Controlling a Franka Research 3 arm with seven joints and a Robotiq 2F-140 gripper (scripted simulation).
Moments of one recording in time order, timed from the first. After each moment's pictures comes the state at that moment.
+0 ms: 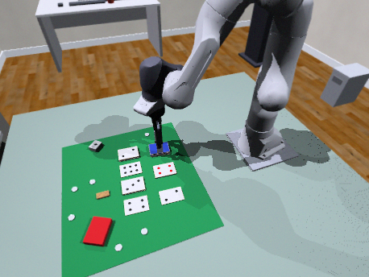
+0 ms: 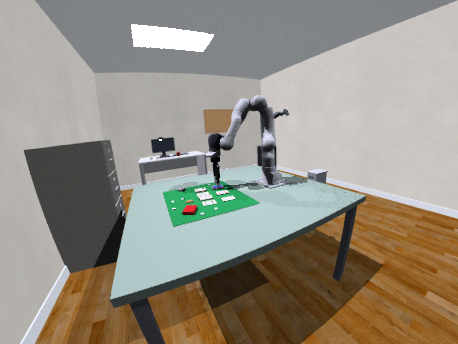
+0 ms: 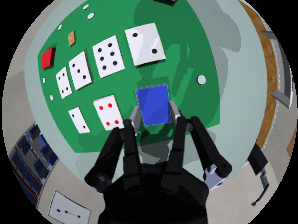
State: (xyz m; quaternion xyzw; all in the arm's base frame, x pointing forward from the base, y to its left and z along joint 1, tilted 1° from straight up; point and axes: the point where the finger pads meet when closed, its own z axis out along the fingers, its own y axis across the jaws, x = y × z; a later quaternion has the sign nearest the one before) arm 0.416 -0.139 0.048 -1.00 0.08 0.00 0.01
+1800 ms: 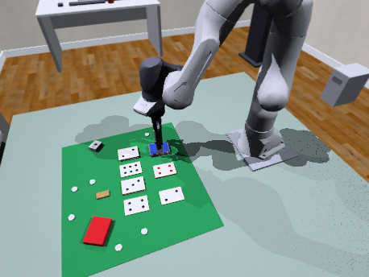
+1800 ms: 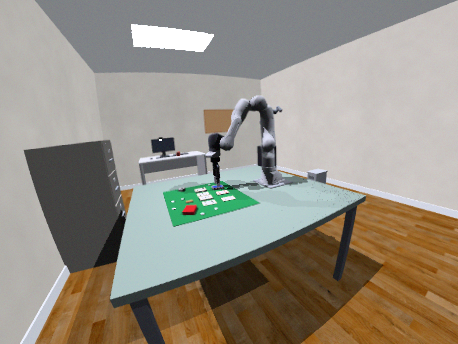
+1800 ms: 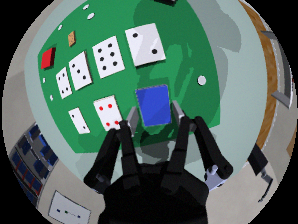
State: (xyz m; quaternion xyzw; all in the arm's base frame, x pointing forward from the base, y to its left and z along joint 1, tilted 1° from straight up) arm 0.417 -0.139 0.047 -1.00 0.08 0.00 0.01
